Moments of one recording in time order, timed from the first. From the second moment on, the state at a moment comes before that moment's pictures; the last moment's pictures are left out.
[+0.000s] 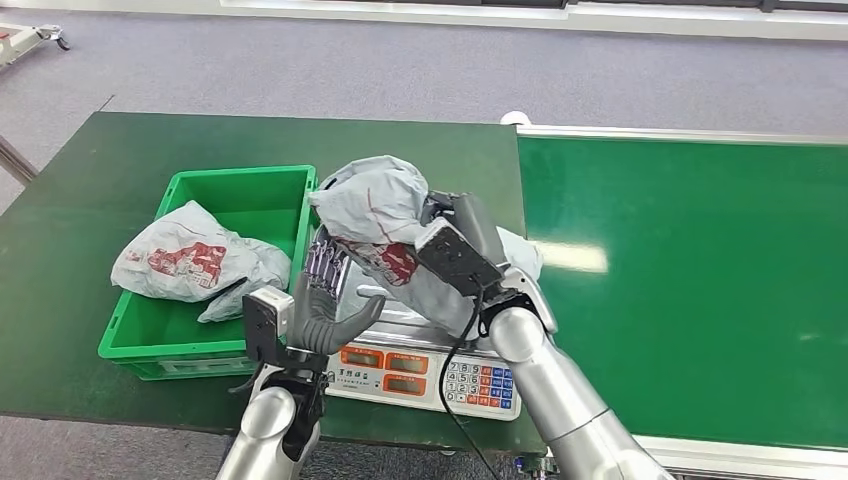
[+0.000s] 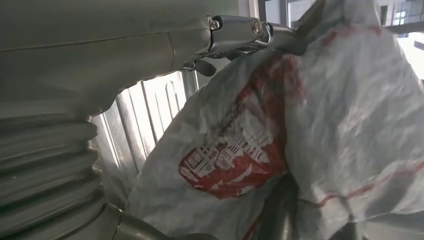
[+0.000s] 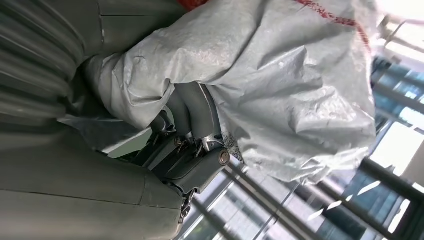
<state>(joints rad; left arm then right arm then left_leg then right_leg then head) -0.11 -0.21 -0.22 -1.28 -0.01 -0.05 -0.45 -0.57 0.26 0.52 -1.08 0.37 -0.14 -0.32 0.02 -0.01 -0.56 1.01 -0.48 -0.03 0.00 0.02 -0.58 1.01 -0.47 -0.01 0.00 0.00</state>
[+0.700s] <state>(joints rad) -0.11 -0.22 -0.19 -1.28 -0.02 -0.04 -0.45 -0.59 0.26 0.51 -0.99 0.12 -0.07 -0.38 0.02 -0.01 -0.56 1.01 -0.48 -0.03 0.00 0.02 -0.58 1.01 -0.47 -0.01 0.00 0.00</state>
